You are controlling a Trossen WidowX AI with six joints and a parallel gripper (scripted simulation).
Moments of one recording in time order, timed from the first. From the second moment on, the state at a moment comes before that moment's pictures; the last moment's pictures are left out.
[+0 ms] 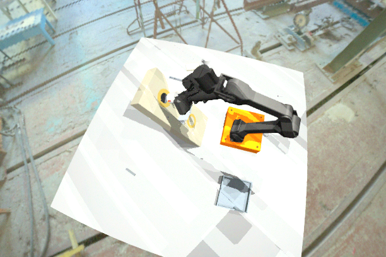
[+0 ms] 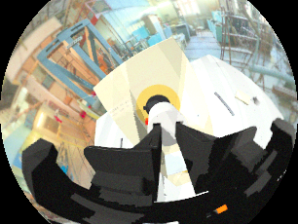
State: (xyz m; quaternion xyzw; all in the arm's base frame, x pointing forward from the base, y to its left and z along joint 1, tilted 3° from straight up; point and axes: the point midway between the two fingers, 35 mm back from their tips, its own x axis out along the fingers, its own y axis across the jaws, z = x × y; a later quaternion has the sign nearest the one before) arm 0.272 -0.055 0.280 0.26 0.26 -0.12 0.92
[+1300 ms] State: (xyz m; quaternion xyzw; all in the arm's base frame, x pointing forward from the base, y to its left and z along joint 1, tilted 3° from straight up) arm 0.244 -0.048 0.223 0.26 0.27 -0.13 0.92
